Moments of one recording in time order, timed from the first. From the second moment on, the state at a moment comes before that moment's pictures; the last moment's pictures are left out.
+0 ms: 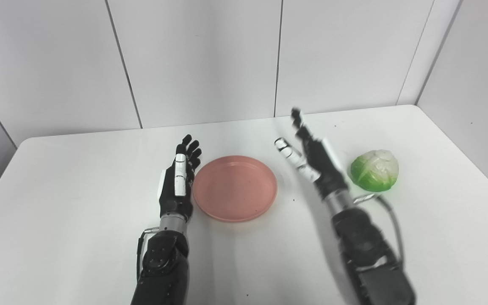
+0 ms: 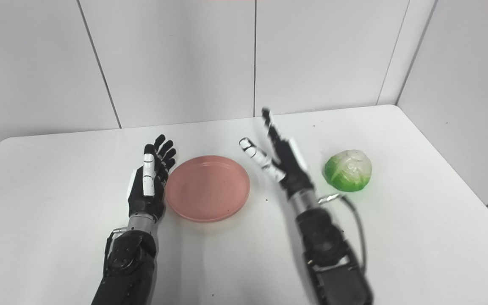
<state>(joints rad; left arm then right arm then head) -0.52 -0.12 0.04 0.63 -0.12 -0.27 -0.01 -0.41 -0.21 0.04 -0.05 -0.17 0.11 0.07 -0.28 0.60</state>
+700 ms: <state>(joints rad) -0.54 -0.11 0.04 0.66 -0.13 -0.30 -0.03 -0.52 -0.70 0.08 -0.01 -0.32 0.39 0.41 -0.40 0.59</state>
